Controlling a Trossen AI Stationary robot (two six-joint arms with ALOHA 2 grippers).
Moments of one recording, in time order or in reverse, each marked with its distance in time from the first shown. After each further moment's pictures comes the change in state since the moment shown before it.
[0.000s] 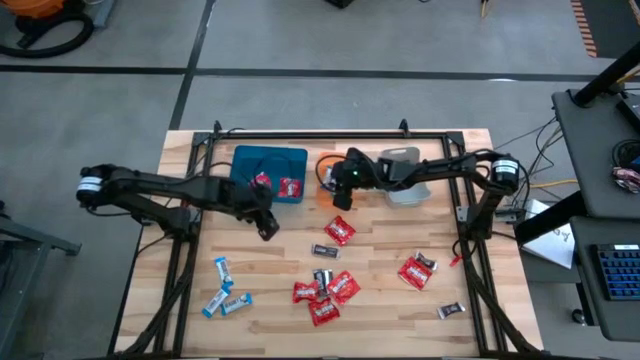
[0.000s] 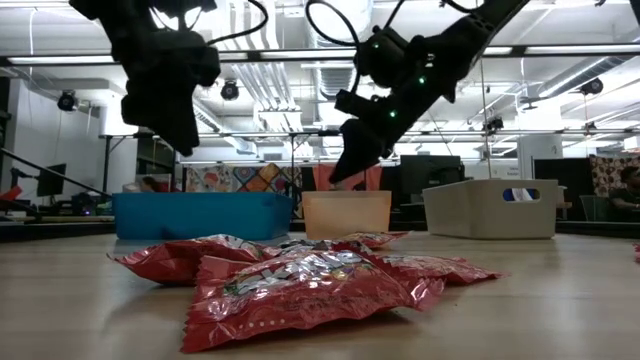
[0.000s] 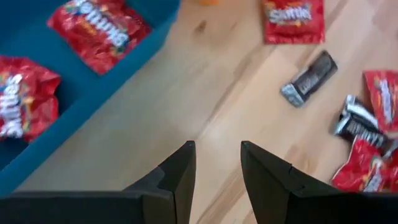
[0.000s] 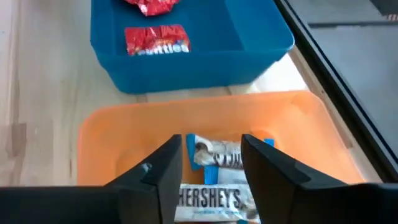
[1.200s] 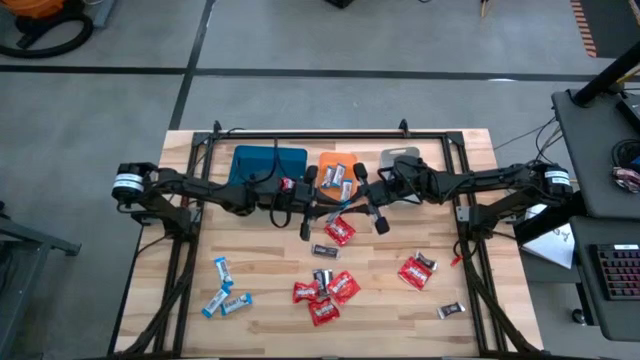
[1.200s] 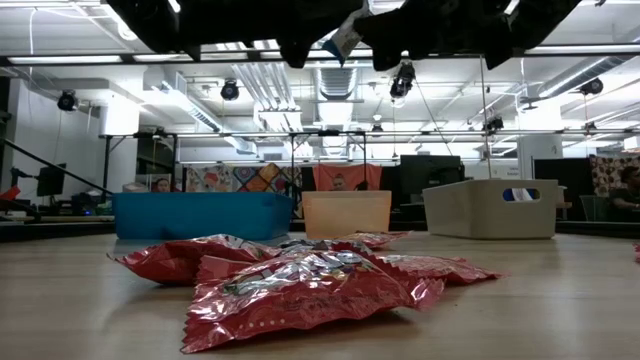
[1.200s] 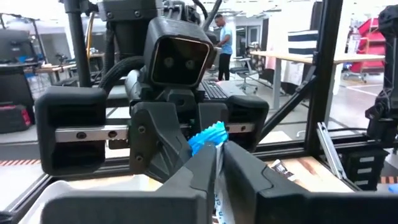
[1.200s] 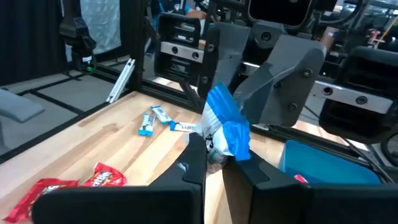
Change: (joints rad) left arm 0.049 0.331 0.000 1.457 0.250 0.710; right arm 0.108 -0.399 -0.291 0.470 -0.629 -0.137
